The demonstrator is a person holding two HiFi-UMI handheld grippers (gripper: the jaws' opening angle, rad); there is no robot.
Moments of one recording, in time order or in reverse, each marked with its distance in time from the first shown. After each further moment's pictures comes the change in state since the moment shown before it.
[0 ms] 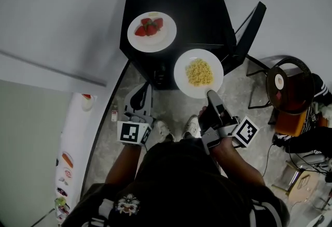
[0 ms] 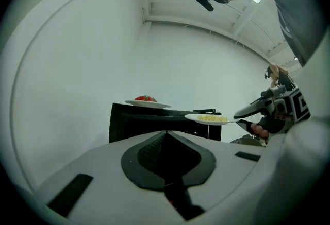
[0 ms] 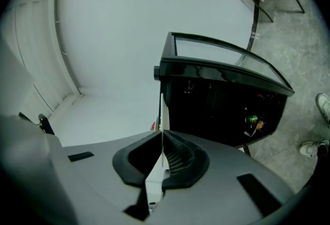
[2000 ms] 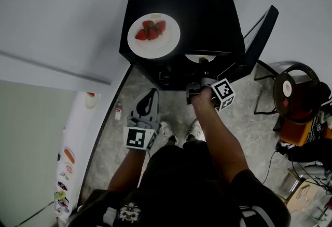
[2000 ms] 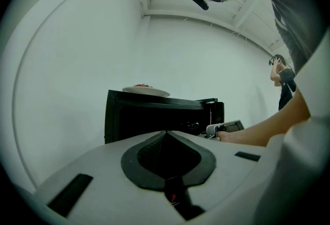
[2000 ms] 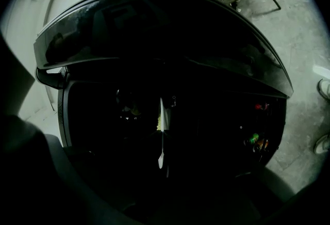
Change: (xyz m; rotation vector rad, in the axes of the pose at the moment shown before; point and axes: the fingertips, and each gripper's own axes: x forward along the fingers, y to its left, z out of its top) left arm 0.014 -0.009 -0.030 0.021 0.060 0.041; right arm 0.143 -0.158 0.070 0.063 -0.296 -0.180
